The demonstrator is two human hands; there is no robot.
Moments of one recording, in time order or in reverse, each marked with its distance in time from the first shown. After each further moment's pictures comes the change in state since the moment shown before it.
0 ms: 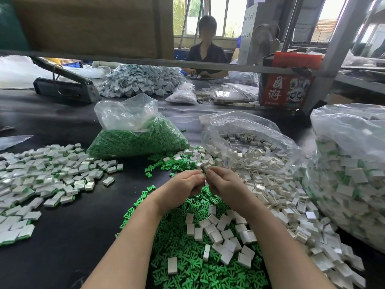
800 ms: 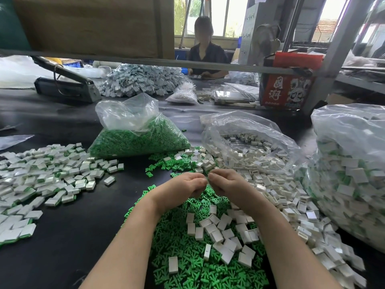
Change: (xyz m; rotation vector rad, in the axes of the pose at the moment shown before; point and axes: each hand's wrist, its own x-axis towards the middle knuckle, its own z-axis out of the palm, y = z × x) left_hand -0.002 0.002 -0.005 0.120 -0.081 -0.023; right_hand -0.003 -0.001 -0.011 0.002 -0.091 0.034
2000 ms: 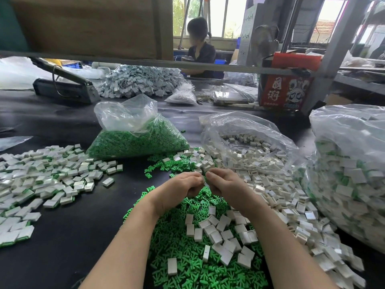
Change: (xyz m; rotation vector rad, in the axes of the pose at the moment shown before) left_hand -0.002 -0.003 -0.002 -0.087 0.022 0.031; right_hand 0.000 -0.007 0.007 -0.016 0.044 -0.011
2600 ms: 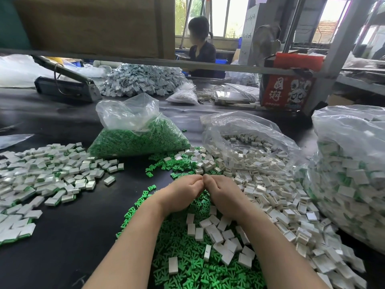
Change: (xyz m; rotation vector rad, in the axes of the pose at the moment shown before) left_hand 0.011 -0.006 0.007 0.260 0.074 -0.062; right_hand 0.003 0.009 0.013 -0.470 0.046 -0.036
